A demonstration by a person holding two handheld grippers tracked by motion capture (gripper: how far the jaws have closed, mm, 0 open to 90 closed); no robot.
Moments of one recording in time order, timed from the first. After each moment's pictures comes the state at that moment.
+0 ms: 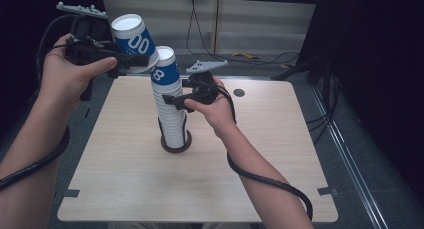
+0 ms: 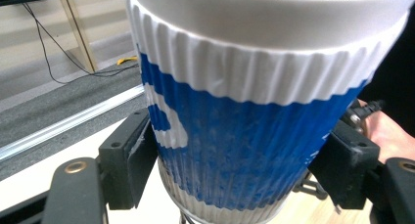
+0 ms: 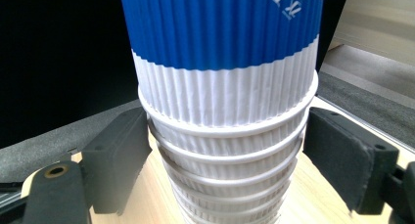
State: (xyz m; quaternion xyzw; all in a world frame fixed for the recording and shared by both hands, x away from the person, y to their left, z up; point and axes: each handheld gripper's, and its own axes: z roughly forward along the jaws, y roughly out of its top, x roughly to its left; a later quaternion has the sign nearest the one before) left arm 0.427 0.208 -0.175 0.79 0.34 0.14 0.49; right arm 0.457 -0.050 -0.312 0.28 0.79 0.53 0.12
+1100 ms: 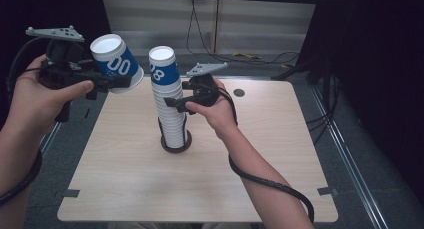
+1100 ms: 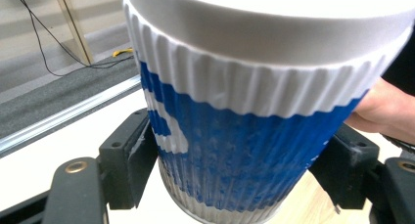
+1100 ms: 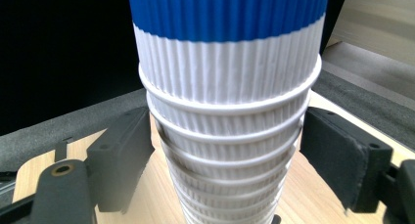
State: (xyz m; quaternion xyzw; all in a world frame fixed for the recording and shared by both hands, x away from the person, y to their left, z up) left arm 0.391 0.243 -0.197 0.80 0.33 0.13 0.49; right arm 0.453 -0.053 -0.315 0.27 0.80 0.52 0.12
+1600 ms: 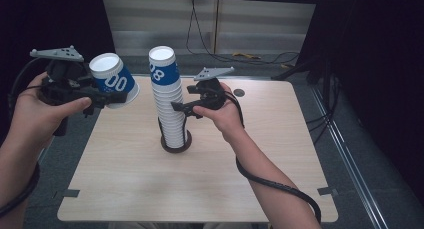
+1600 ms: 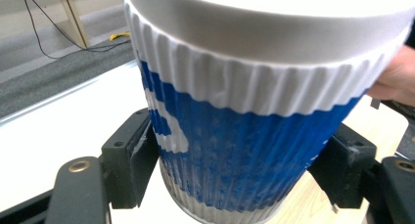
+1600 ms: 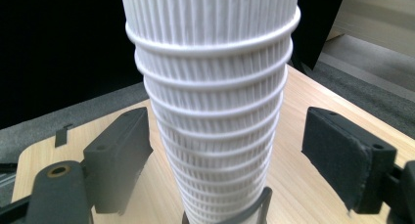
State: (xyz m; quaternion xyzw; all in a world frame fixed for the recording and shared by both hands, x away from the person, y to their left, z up) left arm 0.386 0.255 -0.230 0.81 0.34 0.12 0.47; right arm 0.450 -0.070 -0.325 0.27 0.81 0.51 0.12
